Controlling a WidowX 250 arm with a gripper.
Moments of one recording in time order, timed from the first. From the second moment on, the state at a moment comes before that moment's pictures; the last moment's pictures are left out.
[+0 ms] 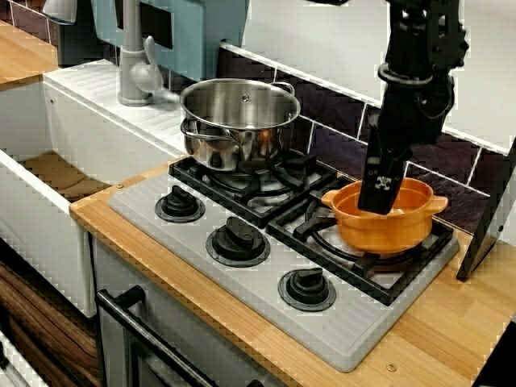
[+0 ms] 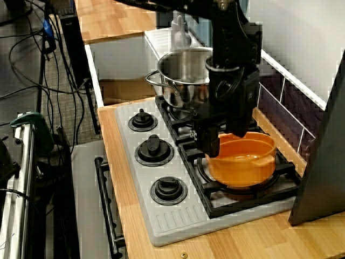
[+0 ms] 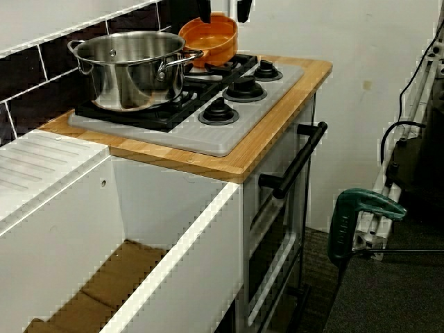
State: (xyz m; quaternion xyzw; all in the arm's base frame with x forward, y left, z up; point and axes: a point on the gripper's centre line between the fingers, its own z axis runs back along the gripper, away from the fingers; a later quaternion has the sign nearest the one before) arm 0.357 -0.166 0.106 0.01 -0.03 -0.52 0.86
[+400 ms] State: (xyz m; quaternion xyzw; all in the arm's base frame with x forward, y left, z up) arm 0.347 -0.181 0.105 0.00 -0.03 -0.52 0.86
